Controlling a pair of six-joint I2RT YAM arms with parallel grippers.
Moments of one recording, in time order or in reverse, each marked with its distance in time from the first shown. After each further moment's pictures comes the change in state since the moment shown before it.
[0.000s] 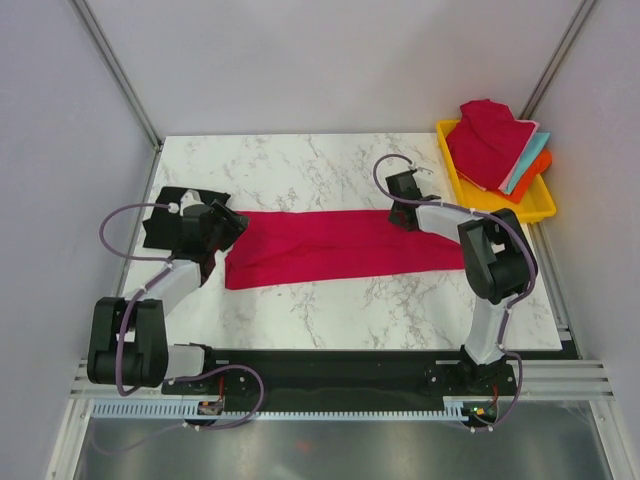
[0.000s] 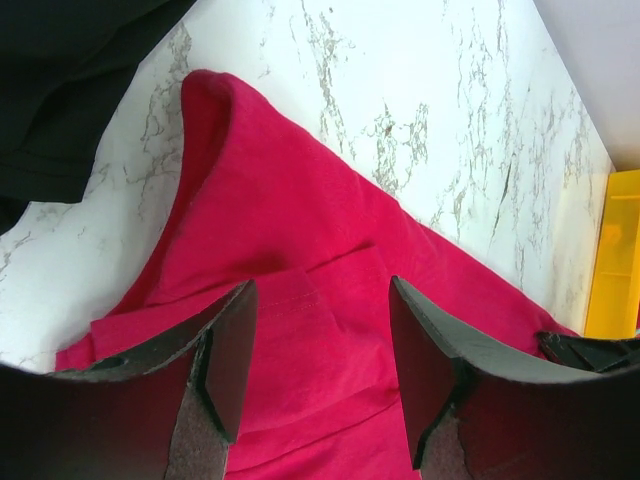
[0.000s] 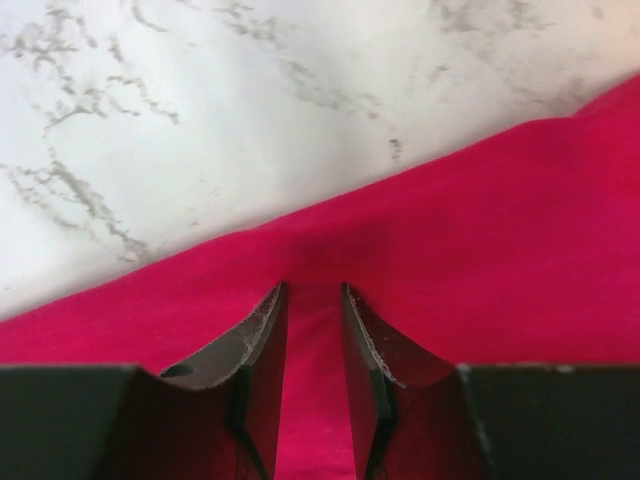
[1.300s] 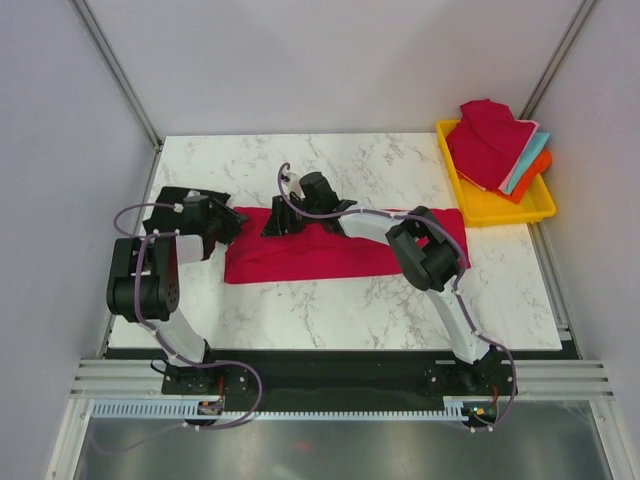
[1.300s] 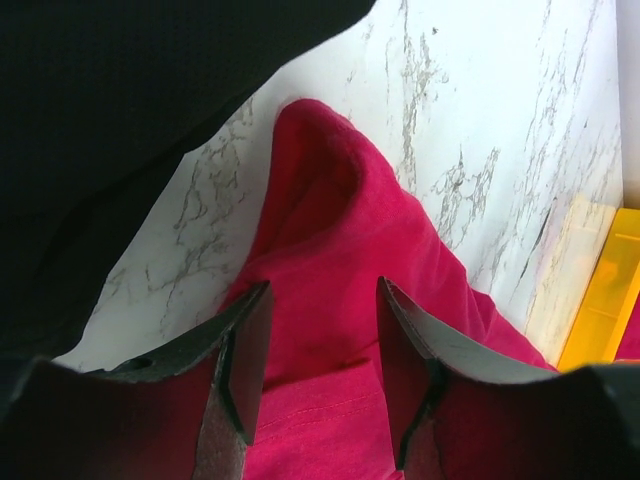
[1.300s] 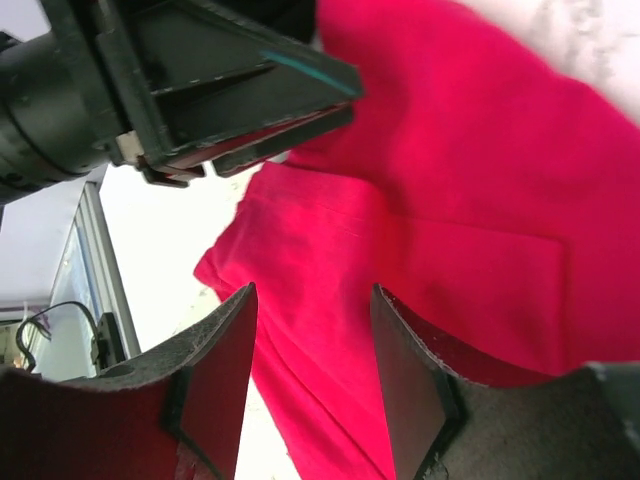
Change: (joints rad) left arm 0.101 0.404 0.145 0.118 0.162 -0.090; right arm 0.345 0.385 0.460 0.330 -0.943 -0.071
